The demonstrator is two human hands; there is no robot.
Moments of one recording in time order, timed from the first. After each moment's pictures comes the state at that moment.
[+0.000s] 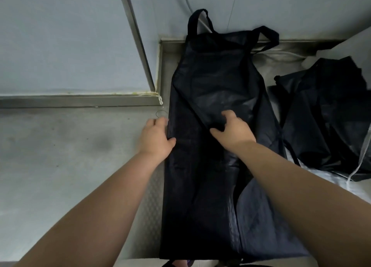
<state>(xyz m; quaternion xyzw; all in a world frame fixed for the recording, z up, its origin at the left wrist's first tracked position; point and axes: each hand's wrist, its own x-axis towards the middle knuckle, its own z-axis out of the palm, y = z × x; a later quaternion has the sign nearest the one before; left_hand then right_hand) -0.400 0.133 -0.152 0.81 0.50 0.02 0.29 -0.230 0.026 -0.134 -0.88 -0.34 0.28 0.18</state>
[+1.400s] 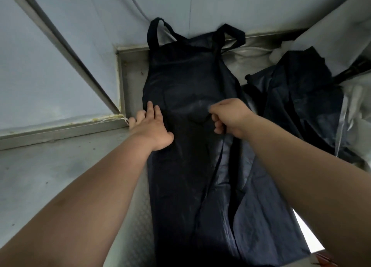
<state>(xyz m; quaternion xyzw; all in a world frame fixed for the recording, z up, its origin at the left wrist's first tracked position) -0.304 0.181 -0.148 0.89 0.37 -0.24 0.10 -0.162 0.057 -0.112 -0.79 -0.08 0.44 0.42</state>
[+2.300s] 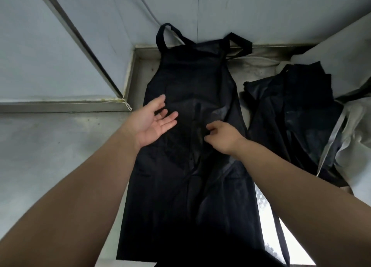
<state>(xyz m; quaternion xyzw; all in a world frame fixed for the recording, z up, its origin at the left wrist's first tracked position) -0.299 0.118 -0.094 0.27 0.49 0.18 0.81 -0.148 -0.009 -0.136 -0.79 -0.33 0.45 0.24</state>
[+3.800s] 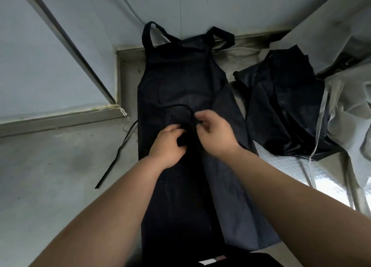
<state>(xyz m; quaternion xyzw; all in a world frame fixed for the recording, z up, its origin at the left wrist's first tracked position) -0.321 0.090 -0.156 0.88 0.31 -0.04 0.36 -0.217 -0.012 -0.124 -0.82 -0.32 0.21 0.42</state>
